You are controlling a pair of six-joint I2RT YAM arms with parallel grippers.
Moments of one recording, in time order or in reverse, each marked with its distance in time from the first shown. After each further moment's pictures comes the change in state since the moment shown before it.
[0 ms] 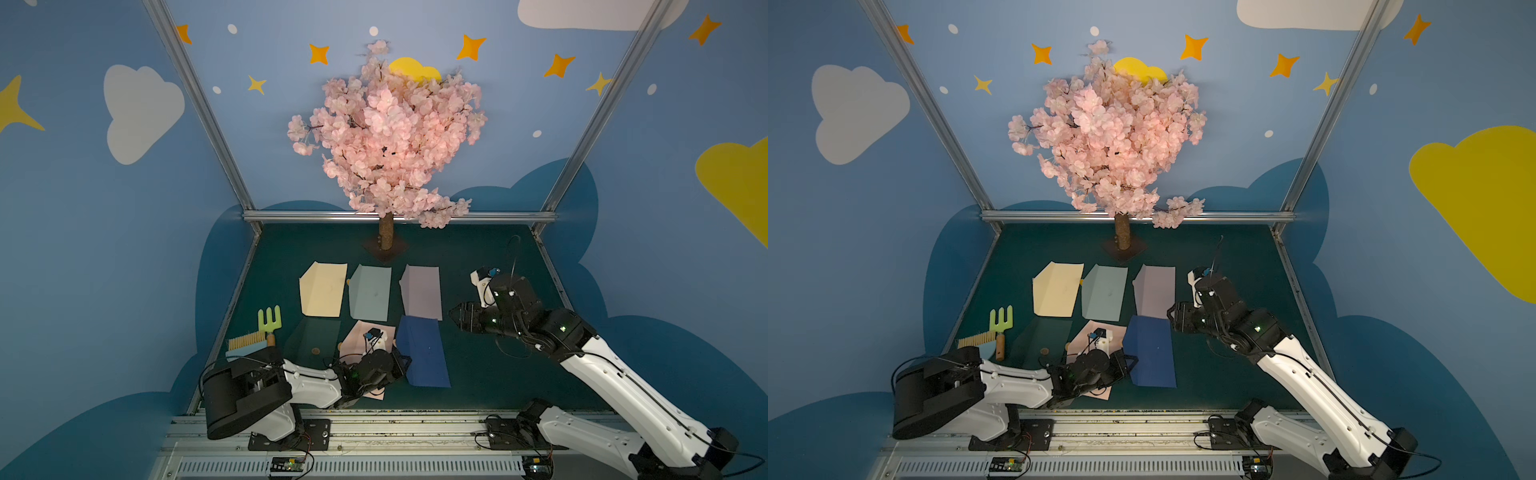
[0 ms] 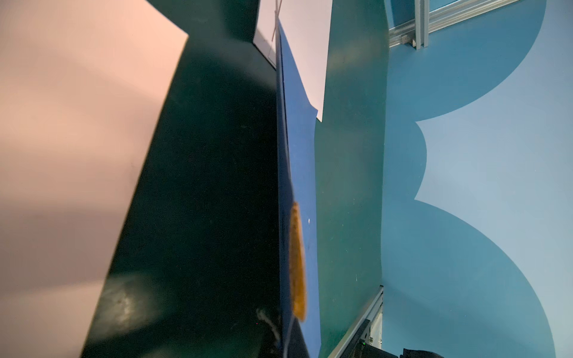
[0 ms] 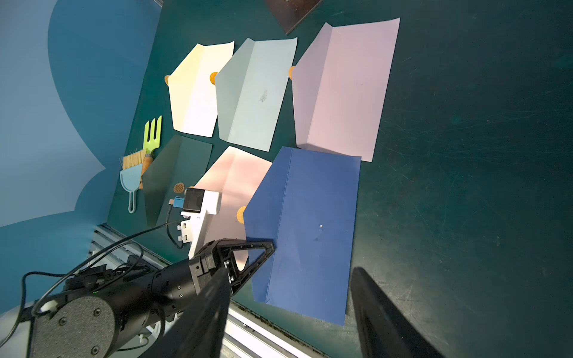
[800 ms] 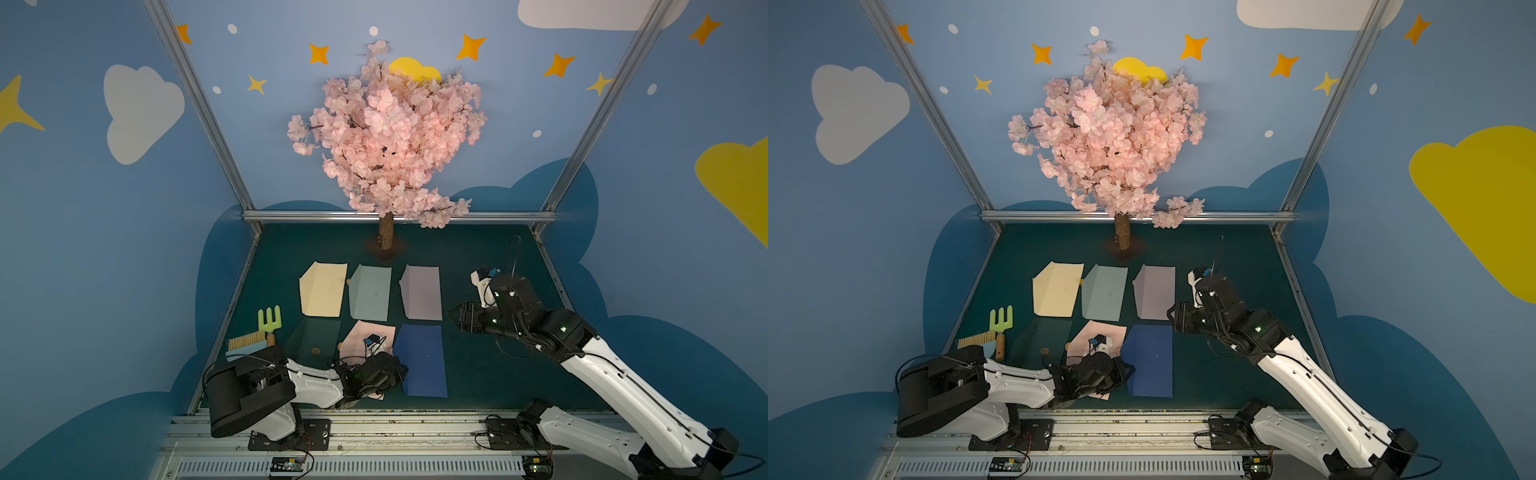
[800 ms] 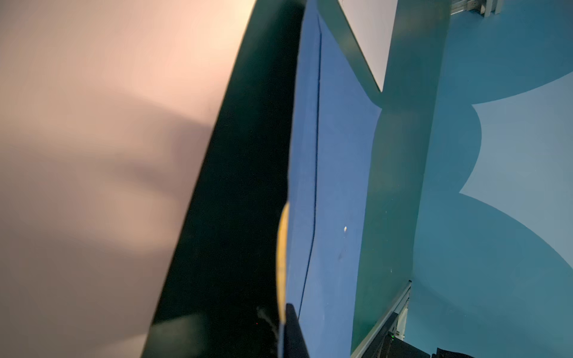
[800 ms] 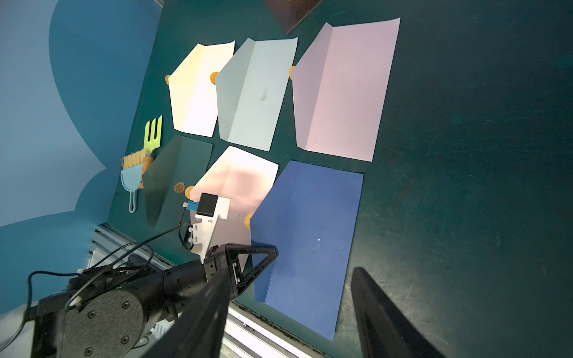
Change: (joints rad) left arm -0.011 0.036 0.012 -0.118 0.055 -0.037; right arm 0.000 -0.002 -0.002 0.000 -0.002 0.000
